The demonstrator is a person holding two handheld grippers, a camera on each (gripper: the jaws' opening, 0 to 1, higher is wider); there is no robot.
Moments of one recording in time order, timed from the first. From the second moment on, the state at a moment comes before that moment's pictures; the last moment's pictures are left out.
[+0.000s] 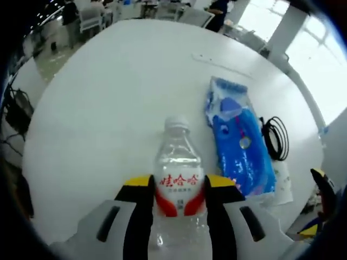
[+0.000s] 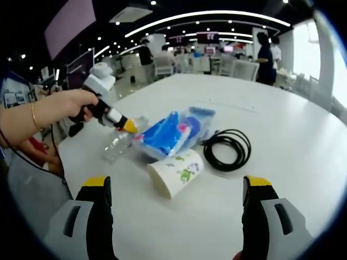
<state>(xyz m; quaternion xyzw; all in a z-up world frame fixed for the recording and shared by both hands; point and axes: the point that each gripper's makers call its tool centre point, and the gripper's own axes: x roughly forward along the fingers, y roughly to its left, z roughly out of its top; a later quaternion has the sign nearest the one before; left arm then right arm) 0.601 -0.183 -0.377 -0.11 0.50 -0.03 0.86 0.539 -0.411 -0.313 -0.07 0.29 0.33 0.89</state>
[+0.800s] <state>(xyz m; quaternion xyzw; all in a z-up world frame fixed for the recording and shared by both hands) 0.591 -0.184 -0.379 -0.12 0.53 -0.04 0.84 0.538 -0.411 -0.314 -0.08 0.29 0.33 0.89</state>
